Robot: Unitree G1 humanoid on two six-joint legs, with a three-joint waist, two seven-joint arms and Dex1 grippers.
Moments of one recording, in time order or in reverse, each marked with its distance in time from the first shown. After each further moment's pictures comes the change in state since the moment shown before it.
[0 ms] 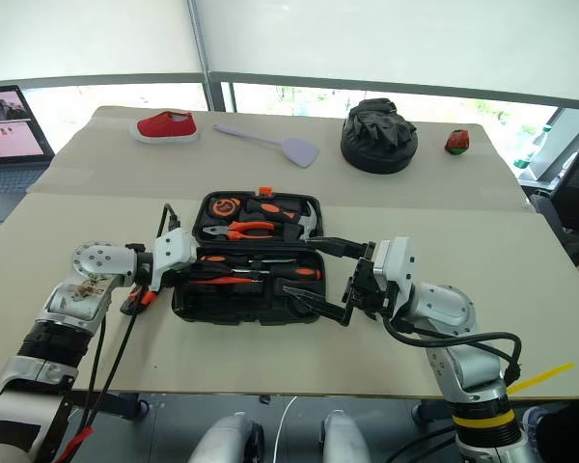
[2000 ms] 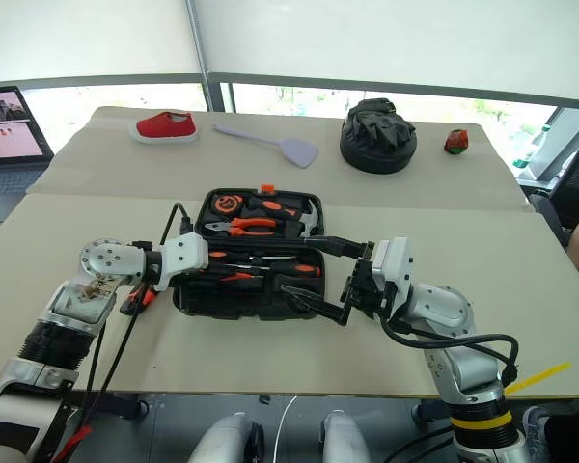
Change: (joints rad) left arm 0.008 0.002 -0.045 -0.104 0.104 0.048 0.068; right arm 0.003 0.012 0.002 -0.012 -0.007 0.000 -0.016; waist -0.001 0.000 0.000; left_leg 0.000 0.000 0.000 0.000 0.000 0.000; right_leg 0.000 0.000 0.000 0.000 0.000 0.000
